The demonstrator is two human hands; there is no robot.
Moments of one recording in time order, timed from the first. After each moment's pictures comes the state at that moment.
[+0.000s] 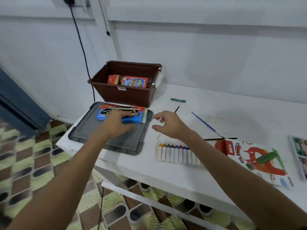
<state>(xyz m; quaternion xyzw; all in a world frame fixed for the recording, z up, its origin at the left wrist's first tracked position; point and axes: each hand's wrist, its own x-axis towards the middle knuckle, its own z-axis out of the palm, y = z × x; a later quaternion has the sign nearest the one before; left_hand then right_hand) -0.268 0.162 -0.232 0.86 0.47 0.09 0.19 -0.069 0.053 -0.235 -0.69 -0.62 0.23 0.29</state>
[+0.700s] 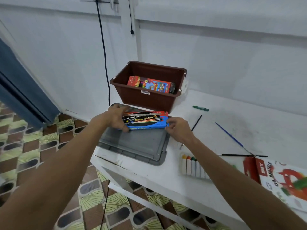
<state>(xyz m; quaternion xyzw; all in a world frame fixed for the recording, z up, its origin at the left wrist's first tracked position) -0.330 0.277 -0.246 0.85 0.49 -0.08 0.16 -0.105 0.126 -0.273 -0.77 -0.52 0.24 0.29</state>
